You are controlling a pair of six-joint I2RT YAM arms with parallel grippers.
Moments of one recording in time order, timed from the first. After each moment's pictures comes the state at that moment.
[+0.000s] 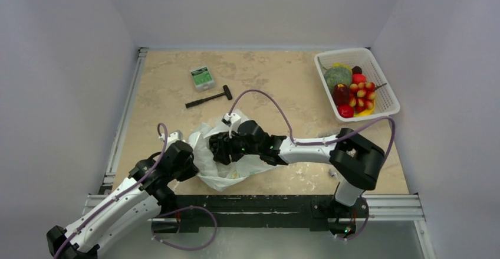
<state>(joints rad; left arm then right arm) -0.70 0.56 0.46 -0.92 -0.21 -1.04 1.08 1.64 0.89 0.29 -0.17 0.52</state>
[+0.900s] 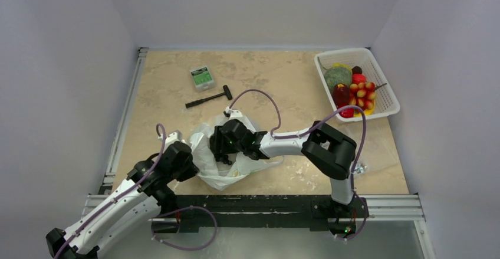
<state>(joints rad) -0.70 0.53 0.46 -0.92 -0.21 -1.05 1.08 1.91 1.10 0.15 0.17 0.86</state>
